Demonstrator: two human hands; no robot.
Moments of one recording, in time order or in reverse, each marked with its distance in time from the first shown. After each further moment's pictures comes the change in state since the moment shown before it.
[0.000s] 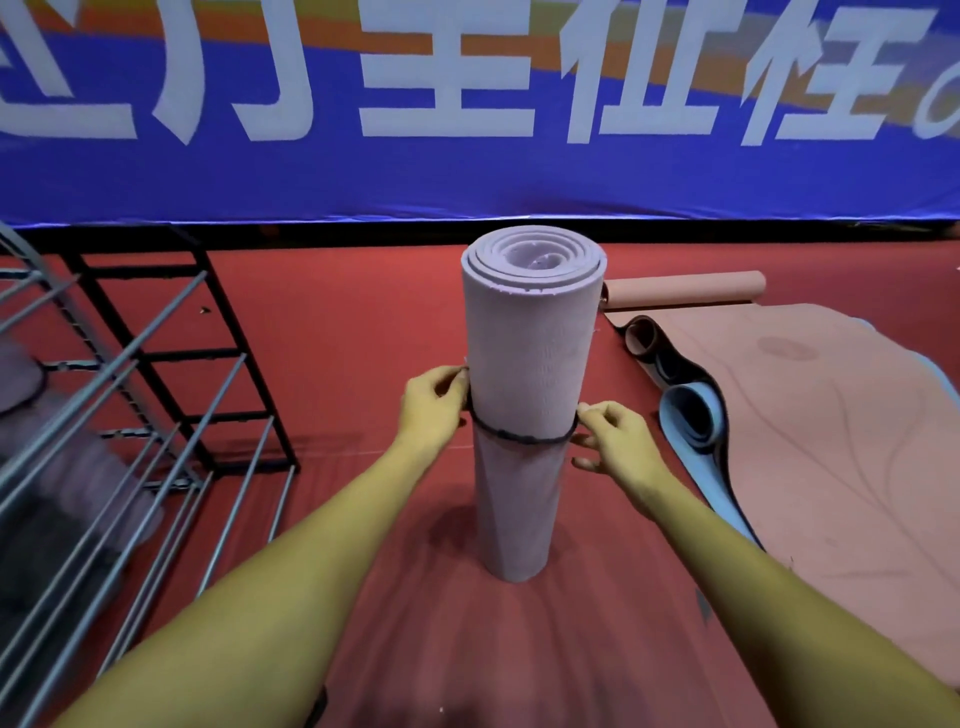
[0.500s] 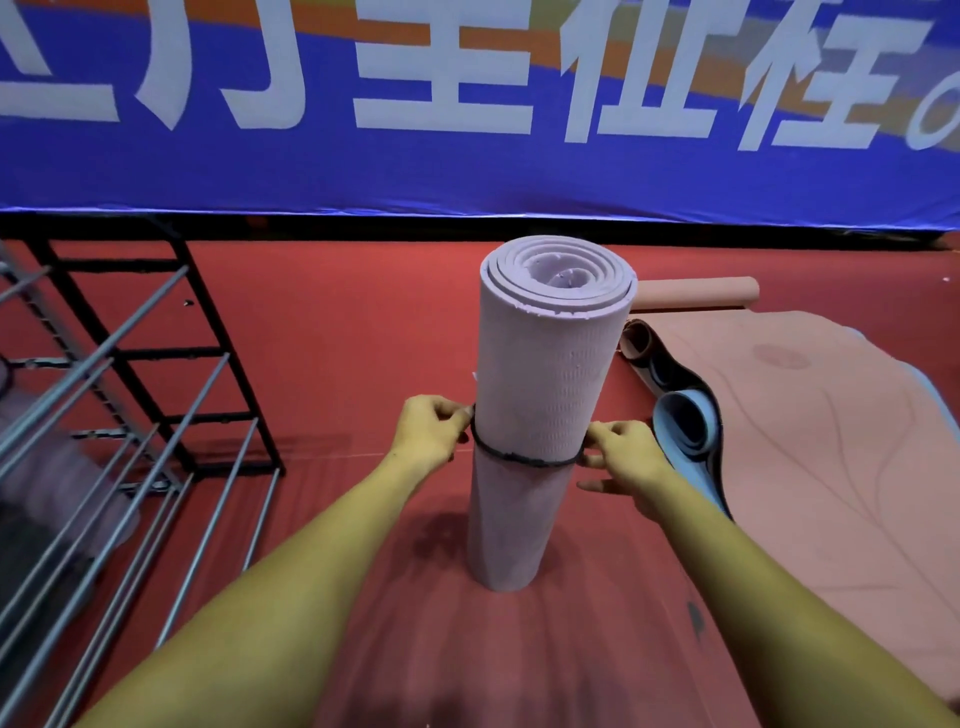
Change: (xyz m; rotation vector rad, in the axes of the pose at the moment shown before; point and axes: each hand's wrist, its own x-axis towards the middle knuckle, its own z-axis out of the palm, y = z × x) left_hand 0.010 -0.024 0.007 0.134 -0.089 -0.168; right_hand 0.024 0.001 -0.011 -0.132 -0.004 0.196
